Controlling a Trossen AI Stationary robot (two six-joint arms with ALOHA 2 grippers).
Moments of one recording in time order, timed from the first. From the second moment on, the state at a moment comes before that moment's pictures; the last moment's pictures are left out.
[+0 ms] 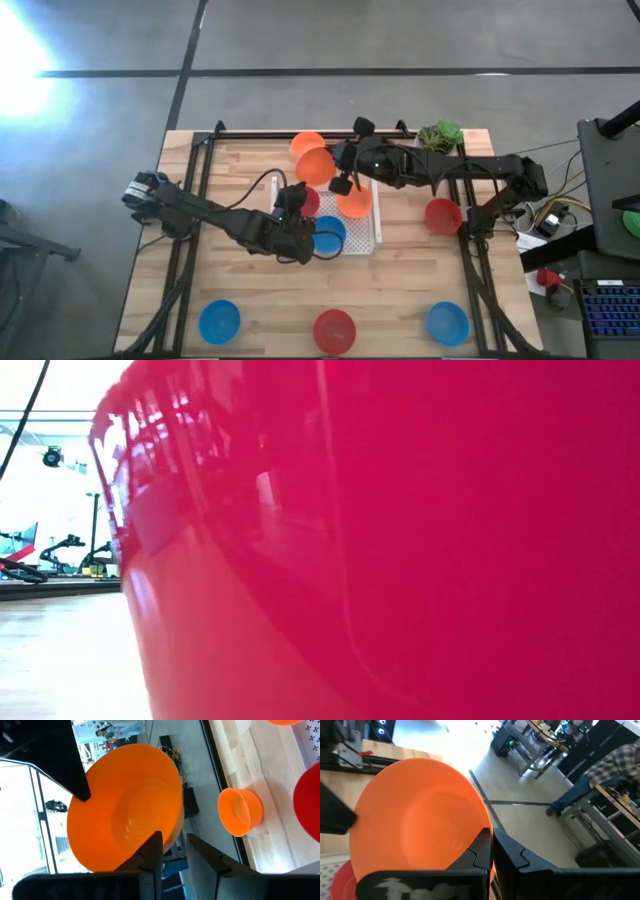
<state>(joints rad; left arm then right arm) -0.31 1.64 1.37 -0.76 -1.30 0.61 -0.08 1.56 1.45 -0.29 0.53 -0.27</state>
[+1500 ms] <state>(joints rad) -0.31 1.42 1.37 -0.83 -1.25 -0.15 -0.31 1.59 1.48 -0.84 0.12 -0.03</state>
